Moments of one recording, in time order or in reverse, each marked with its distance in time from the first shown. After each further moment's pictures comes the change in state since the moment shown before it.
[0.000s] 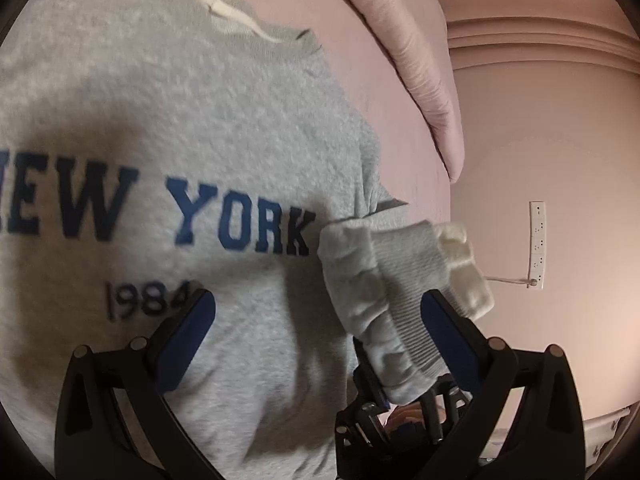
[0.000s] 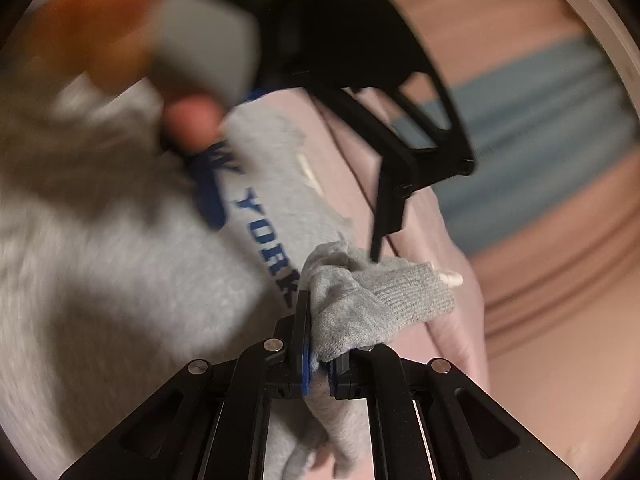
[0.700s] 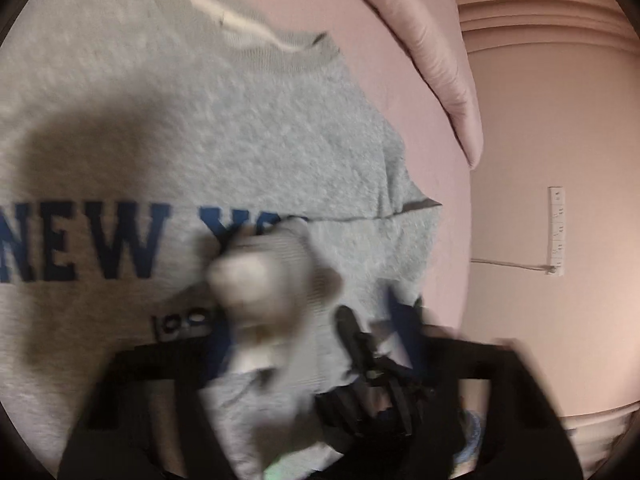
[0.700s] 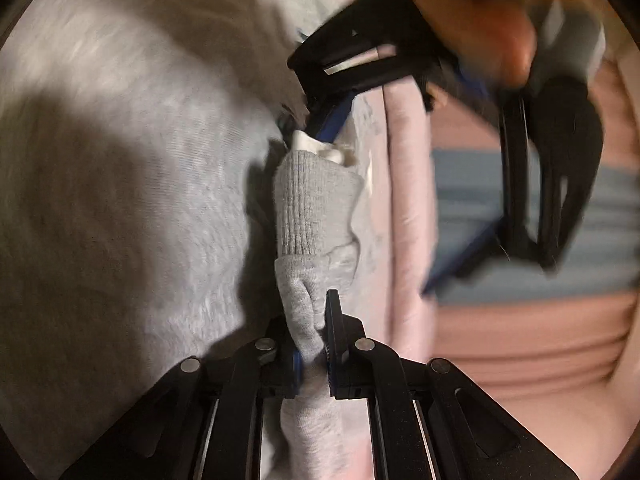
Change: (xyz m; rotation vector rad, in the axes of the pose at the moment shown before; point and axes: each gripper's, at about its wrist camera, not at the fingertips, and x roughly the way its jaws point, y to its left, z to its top) left arm -0.007 0.006 0.018 0.058 0.049 0.106; right arm 0.065 0.052 0.027 -0.360 0.103 -0.058
